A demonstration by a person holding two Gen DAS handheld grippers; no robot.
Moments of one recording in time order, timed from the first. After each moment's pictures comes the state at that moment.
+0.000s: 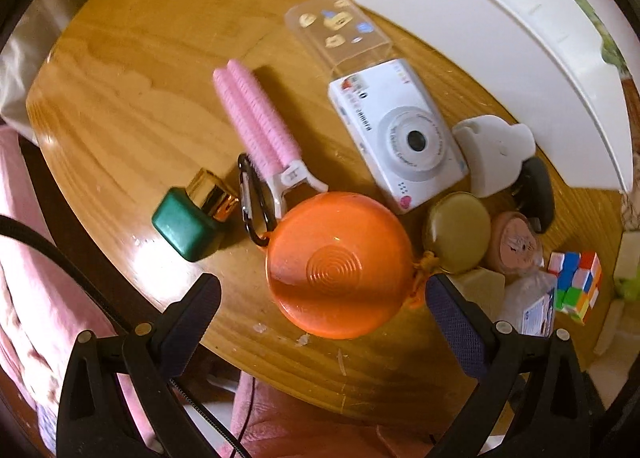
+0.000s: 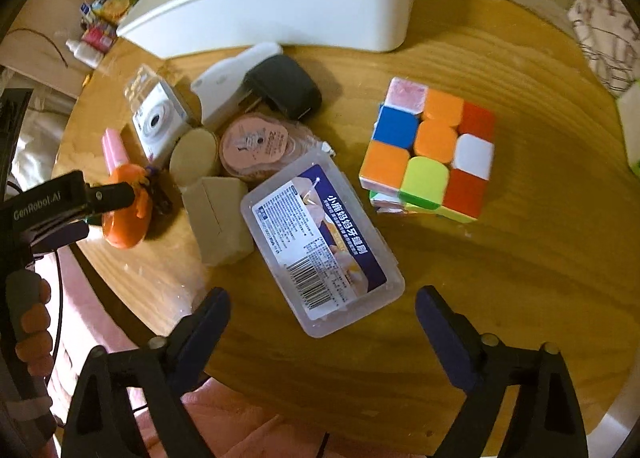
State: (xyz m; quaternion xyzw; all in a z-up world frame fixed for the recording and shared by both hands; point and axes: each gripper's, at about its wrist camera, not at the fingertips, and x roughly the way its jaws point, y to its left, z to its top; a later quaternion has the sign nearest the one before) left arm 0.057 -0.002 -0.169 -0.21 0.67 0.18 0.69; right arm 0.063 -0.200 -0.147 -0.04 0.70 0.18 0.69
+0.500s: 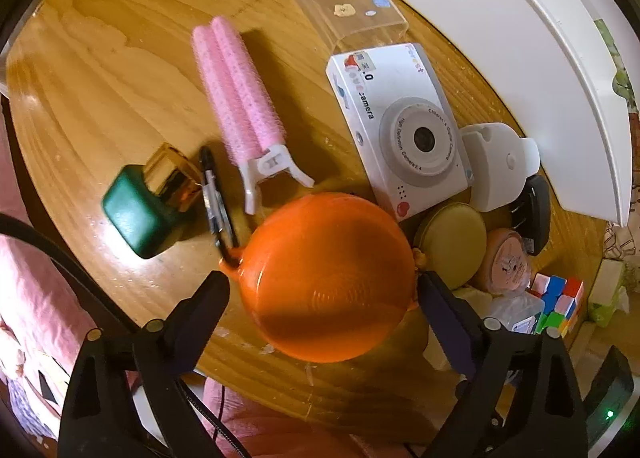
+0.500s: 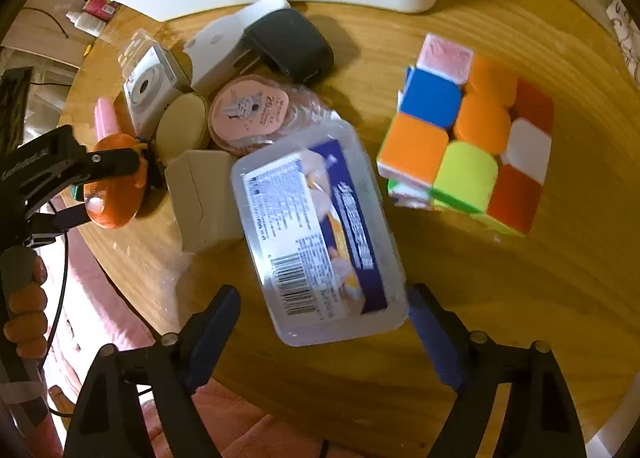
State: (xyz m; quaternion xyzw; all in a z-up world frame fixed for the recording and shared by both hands) left arm 0.061 0.014 -0.212 -0.29 0.67 0.17 0.66; right arm 0.072 -0.199 -0.174 -0.06 0.73 0.21 0.65
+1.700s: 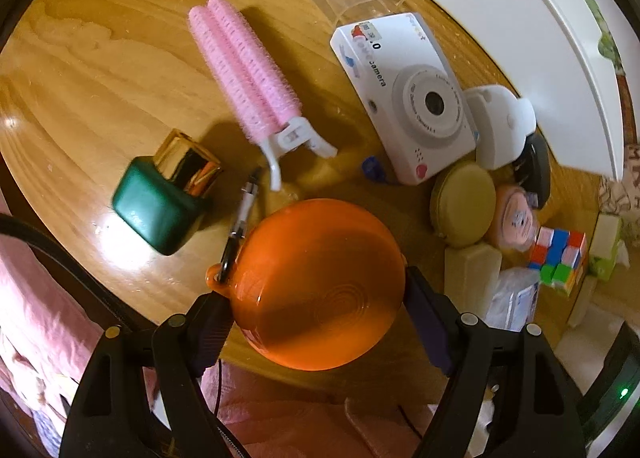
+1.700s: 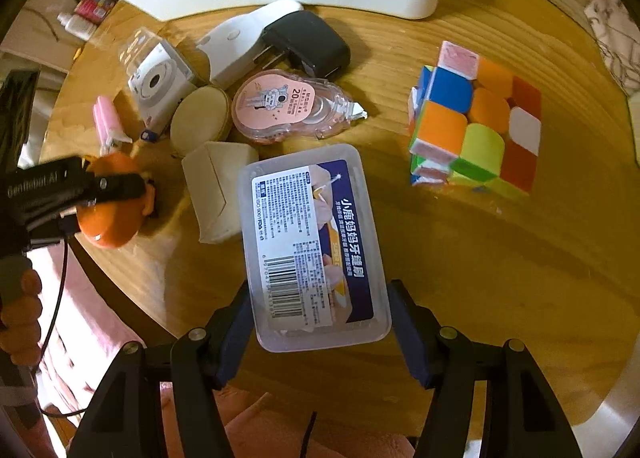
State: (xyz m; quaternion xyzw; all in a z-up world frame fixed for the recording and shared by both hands) left arm 0.032 0.067 -0.219 -0.27 0.71 0.10 0.64; right arm 0.040 -0.167 -0.157 -0.06 0.73 0.16 0.67
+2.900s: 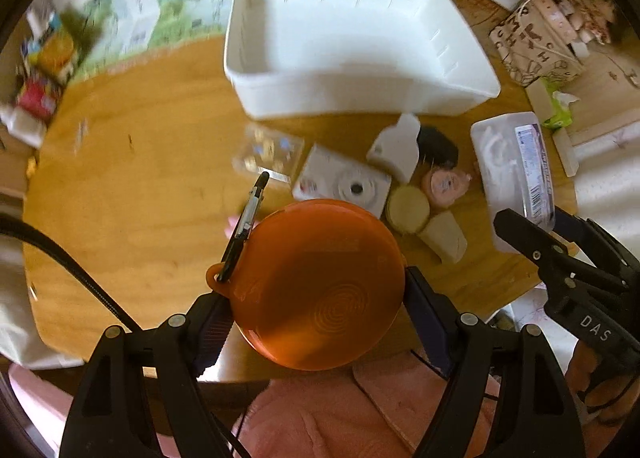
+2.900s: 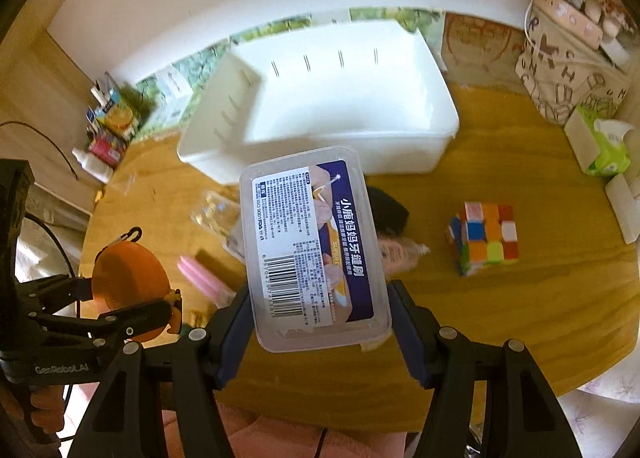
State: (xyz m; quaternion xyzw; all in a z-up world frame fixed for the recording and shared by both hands) left arm 0.068 0.100 -0.085 -0.01 0.66 -0.11 0.75; right arm 0.054 -0.093 -0.048 0.06 0.59 0.07 0.81
